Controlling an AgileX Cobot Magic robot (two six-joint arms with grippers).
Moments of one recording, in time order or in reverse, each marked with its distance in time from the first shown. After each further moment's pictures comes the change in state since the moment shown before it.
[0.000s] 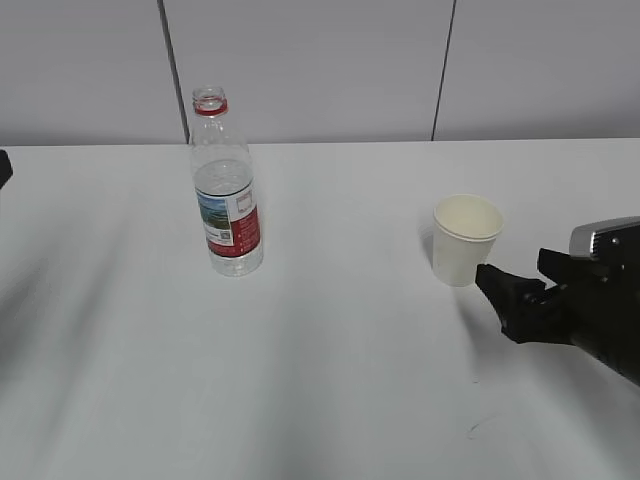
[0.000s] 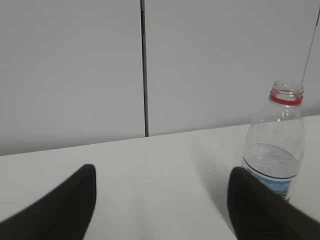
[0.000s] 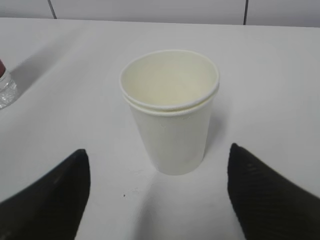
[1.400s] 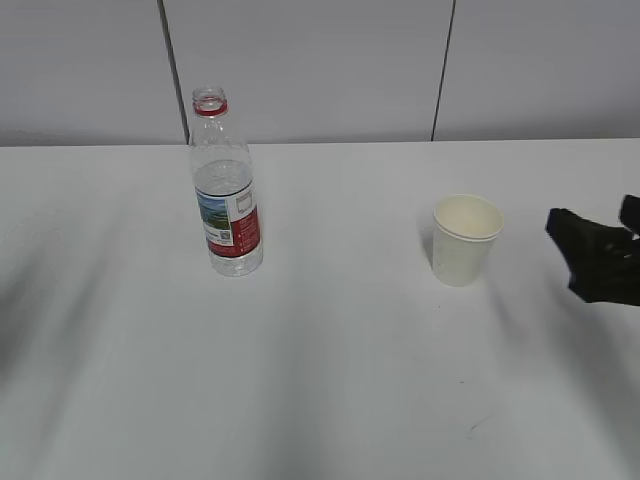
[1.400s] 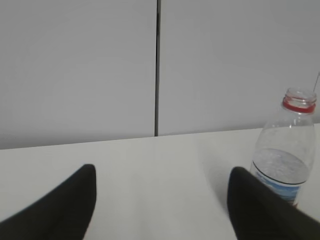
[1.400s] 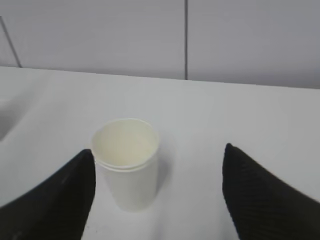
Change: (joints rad) left arm 0.000 -0.061 0.000 -0.057 0.073 0.007; right arm 0.000 -0.528 0.064 0.173 0.387 -0.075
